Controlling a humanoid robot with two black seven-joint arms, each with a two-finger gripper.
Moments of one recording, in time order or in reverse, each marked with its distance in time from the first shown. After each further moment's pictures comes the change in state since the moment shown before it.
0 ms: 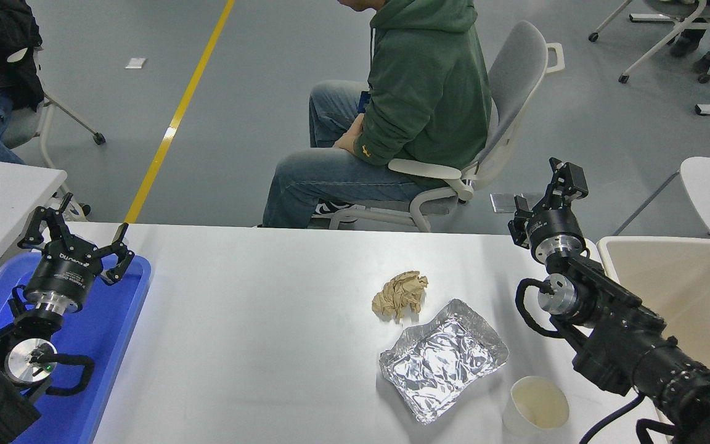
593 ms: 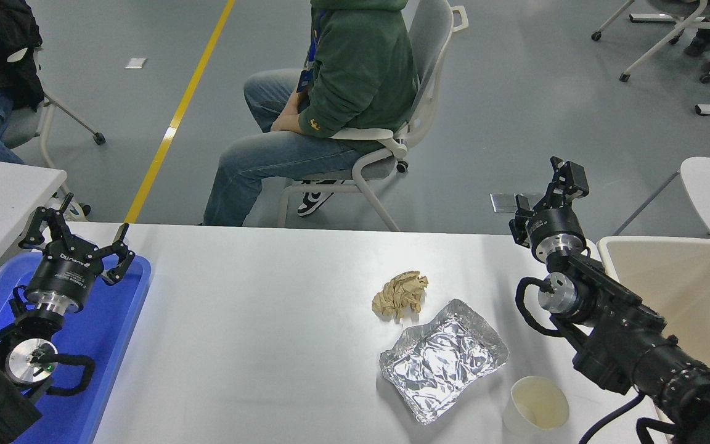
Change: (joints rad) left arm 0.000 -0.002 0.000 0.000 0.000 0.000 0.000; right arm 0.004 -0.002 -0.002 0.000 0.000 -0.004 0.000
